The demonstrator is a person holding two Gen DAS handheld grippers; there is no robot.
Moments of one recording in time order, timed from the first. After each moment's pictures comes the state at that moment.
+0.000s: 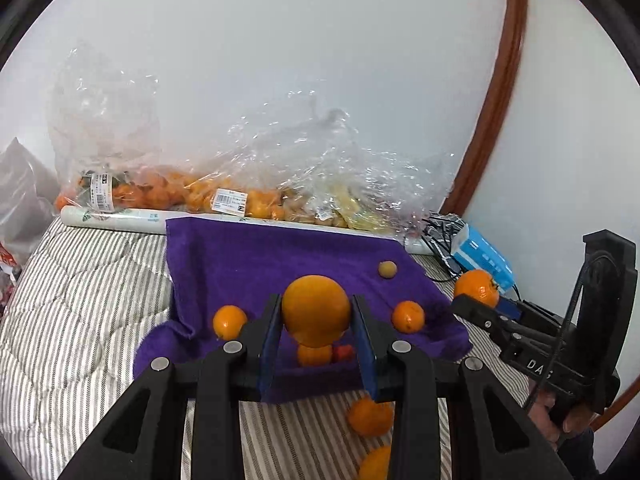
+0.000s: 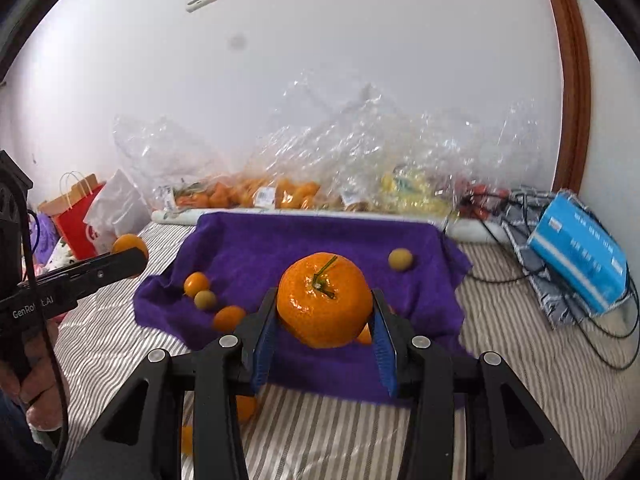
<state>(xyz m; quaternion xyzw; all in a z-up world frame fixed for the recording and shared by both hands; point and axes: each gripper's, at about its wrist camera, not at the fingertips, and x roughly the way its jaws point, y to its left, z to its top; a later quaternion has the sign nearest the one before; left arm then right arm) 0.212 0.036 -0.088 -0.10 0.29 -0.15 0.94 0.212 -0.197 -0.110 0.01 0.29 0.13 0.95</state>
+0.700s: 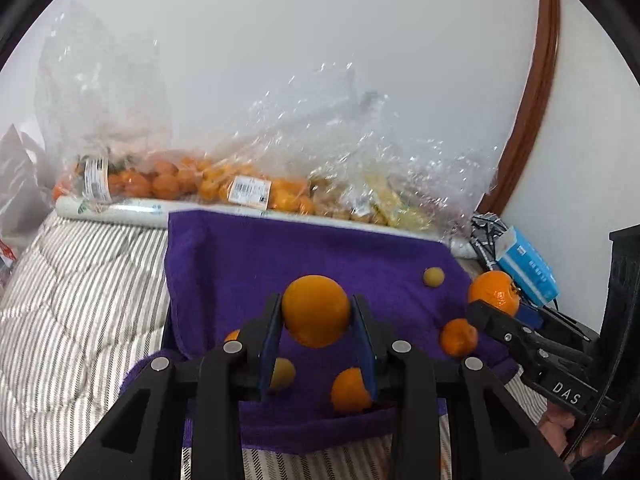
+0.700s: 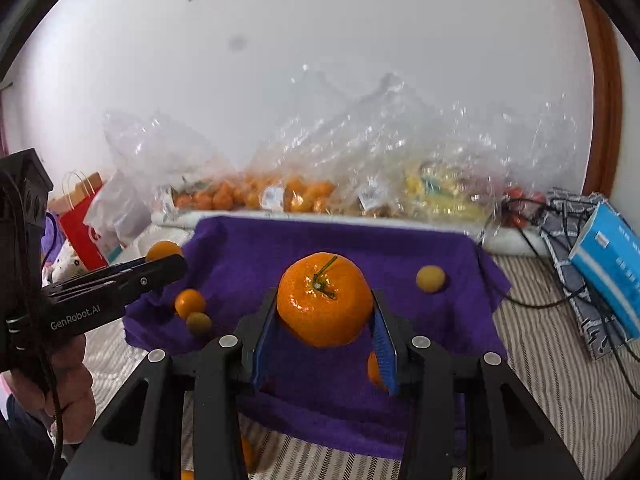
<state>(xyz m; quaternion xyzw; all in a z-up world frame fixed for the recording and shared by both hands) 0.267 0.029 -0.122 -0.10 0.32 -0.11 0.94 0.261 -0.182 -0.131 0.01 0.30 0.16 0.94</state>
